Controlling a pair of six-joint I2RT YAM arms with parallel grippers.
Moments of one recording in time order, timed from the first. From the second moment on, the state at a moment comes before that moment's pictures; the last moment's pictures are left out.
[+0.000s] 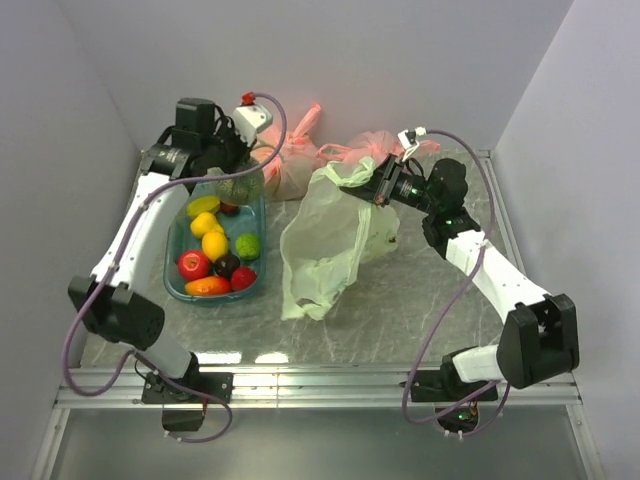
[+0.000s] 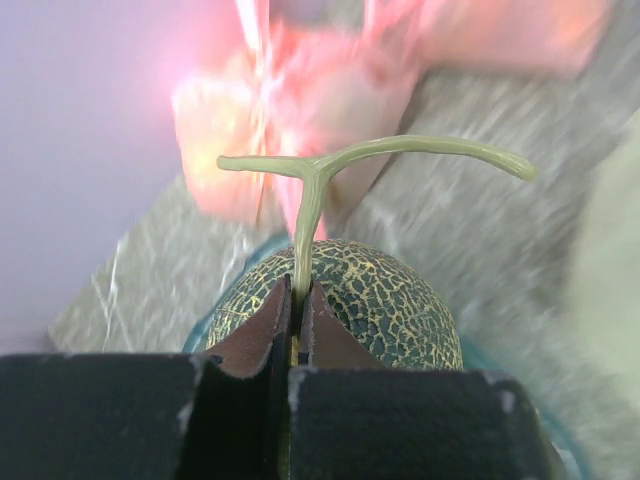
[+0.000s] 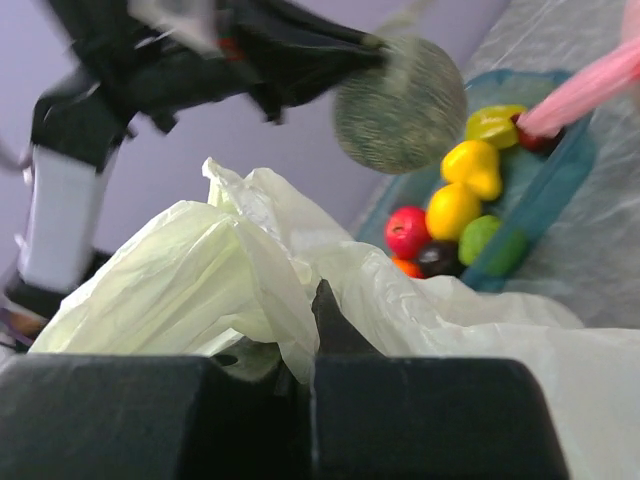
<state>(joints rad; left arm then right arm) -0.26 1.60 1.76 -0.71 0.25 0.53 0.29 1.35 1.02 0.41 -0.82 0.98</state>
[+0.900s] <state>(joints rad) -0.64 1.33 1.21 -0.03 0.59 0.22 0.20 1.47 0.84 0.49 -0.68 1.28</state>
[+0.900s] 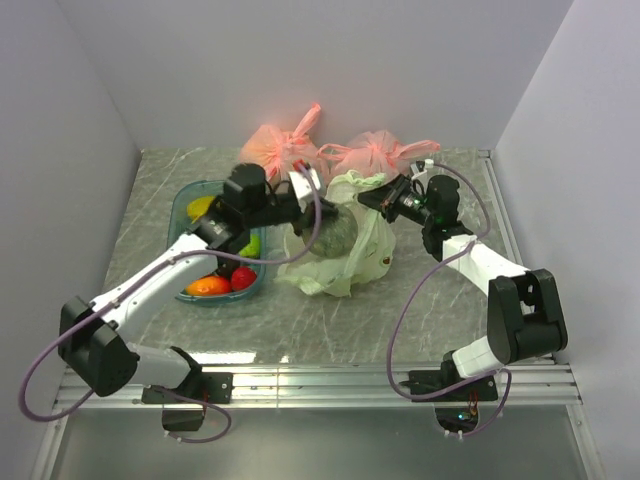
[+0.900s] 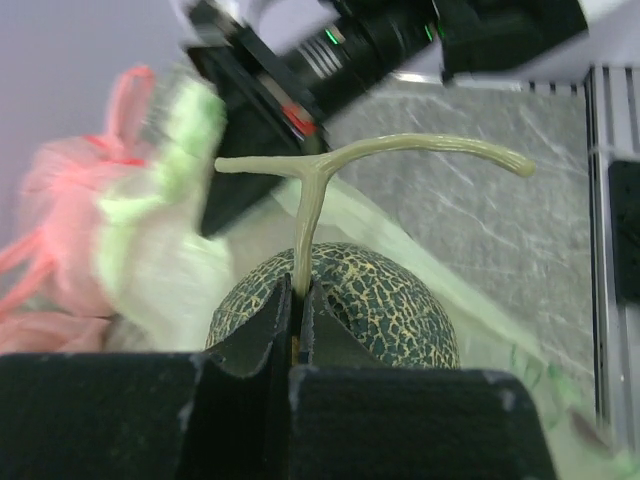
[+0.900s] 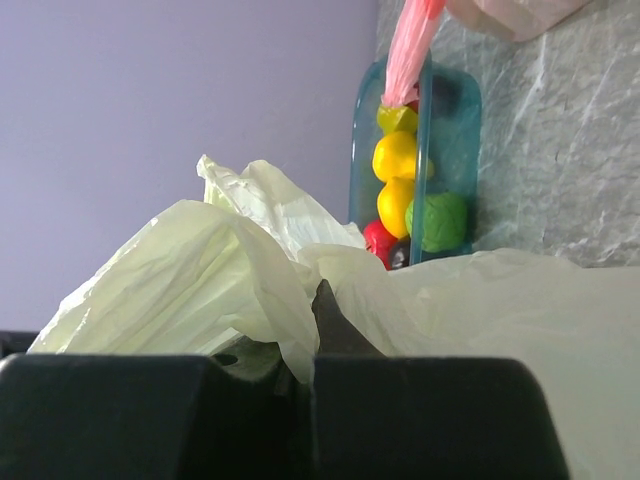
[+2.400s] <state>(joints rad) -0.24 1.06 1.20 -0.56 0.47 0.17 0.26 1.32 0.84 0.09 -0.77 0.59</state>
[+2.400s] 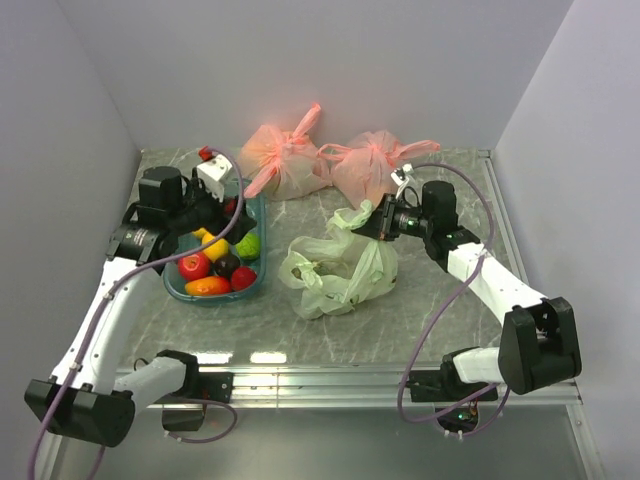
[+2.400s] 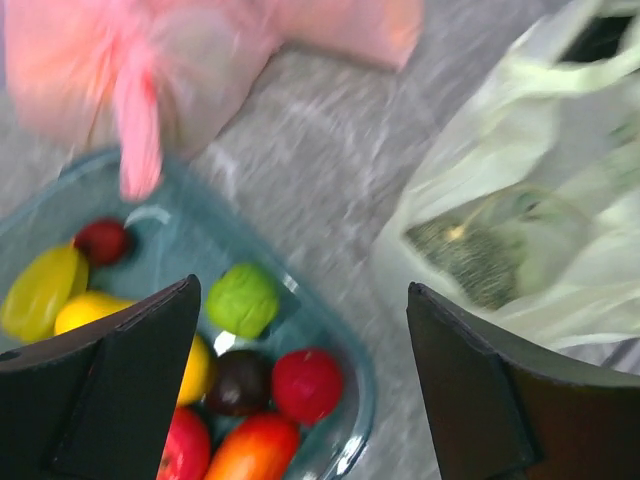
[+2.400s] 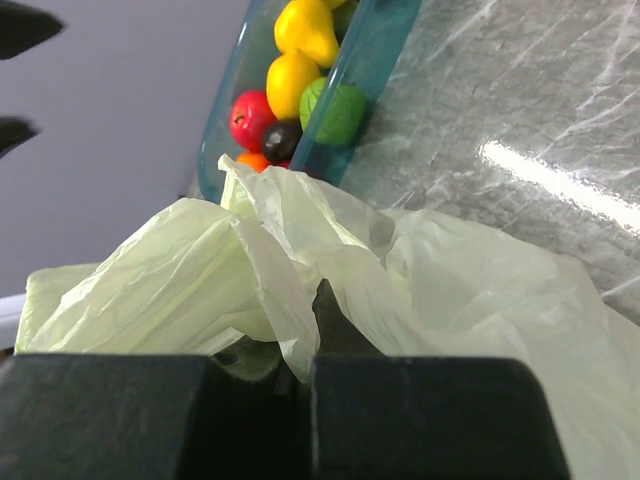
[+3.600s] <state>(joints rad) -0.13 1.81 1.29 -0.71 0.48 0.82 0.26 1.35 0.98 -0.02 -0.76 0.48</state>
